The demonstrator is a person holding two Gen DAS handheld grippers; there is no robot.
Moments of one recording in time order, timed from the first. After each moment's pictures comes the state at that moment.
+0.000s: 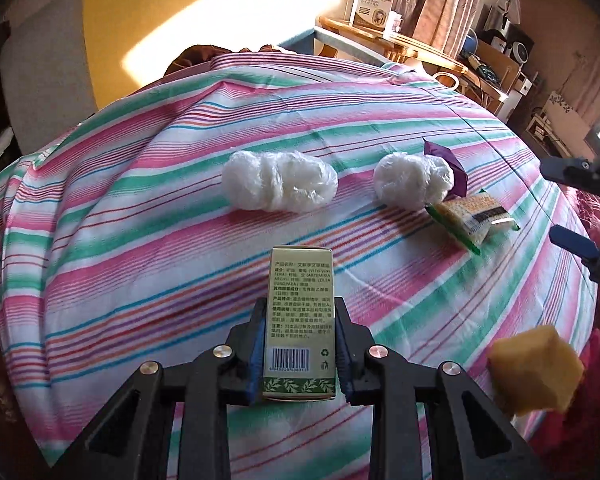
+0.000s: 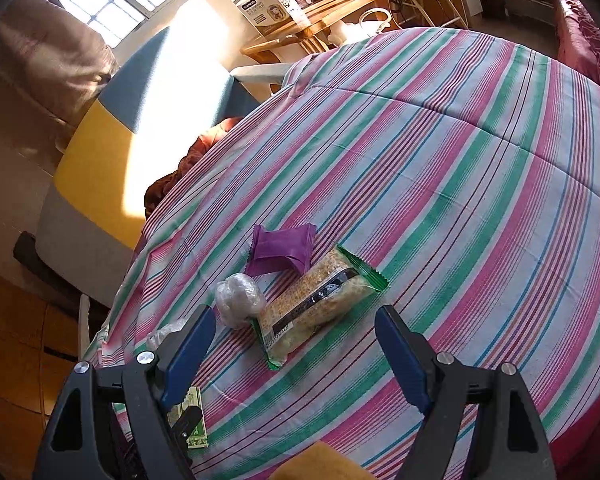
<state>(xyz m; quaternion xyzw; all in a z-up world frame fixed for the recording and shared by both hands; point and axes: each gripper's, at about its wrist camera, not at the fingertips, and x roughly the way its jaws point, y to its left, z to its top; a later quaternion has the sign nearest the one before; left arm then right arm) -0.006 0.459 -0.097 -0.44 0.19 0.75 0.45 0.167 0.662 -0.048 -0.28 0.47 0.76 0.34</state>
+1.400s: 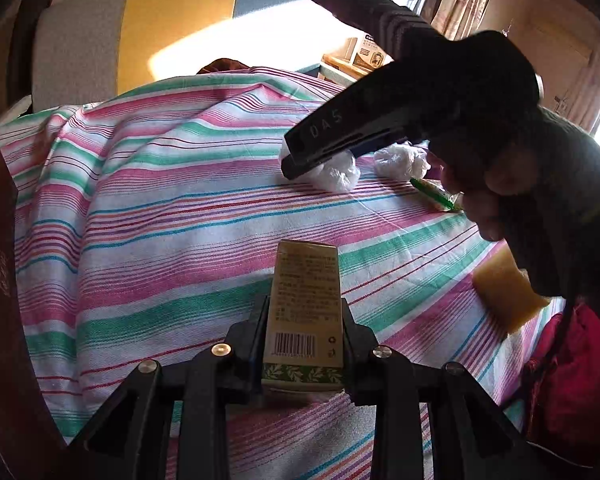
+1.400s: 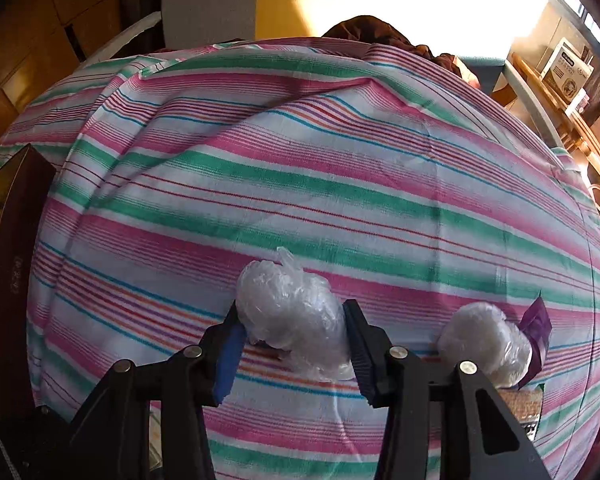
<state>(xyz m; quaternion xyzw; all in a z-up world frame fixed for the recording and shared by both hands) 0.009 0.365 -0.111 -0.42 0.10 0.77 0.48 -0.054 0.539 -0.091 -0.56 0.08 0.81 0.11</state>
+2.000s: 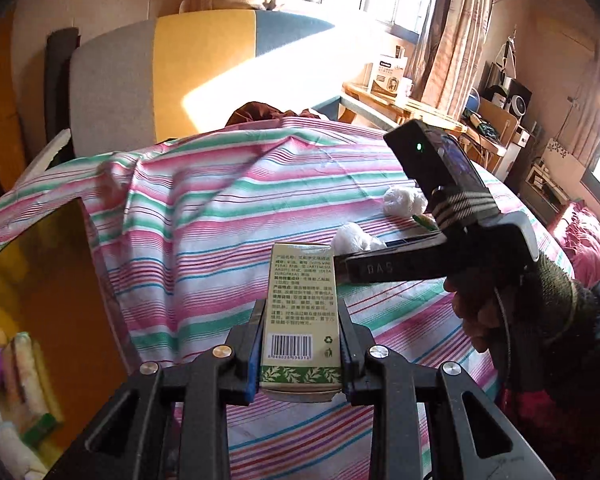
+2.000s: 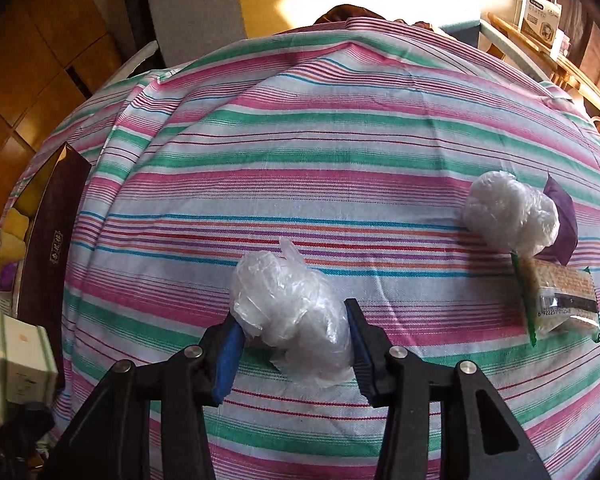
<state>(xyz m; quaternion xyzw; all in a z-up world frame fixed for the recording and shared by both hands) 0.023 0.315 -0.036 -0.37 0.12 0.81 0.43 -0.001 0.515 -0.100 -0.53 0.15 0.83 0.11</state>
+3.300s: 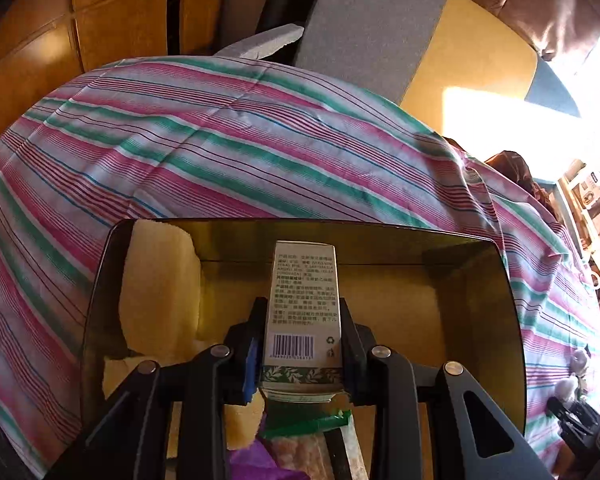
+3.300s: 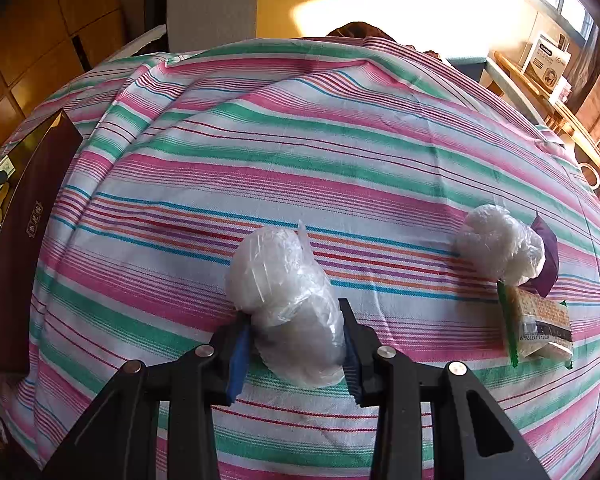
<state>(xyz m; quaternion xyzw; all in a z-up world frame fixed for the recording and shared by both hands) -0.239 0.122 -0.078 -0.52 -0.03 0.84 0.14 -0.010 0.504 -0.106 -0.53 0.08 0.84 0.13</state>
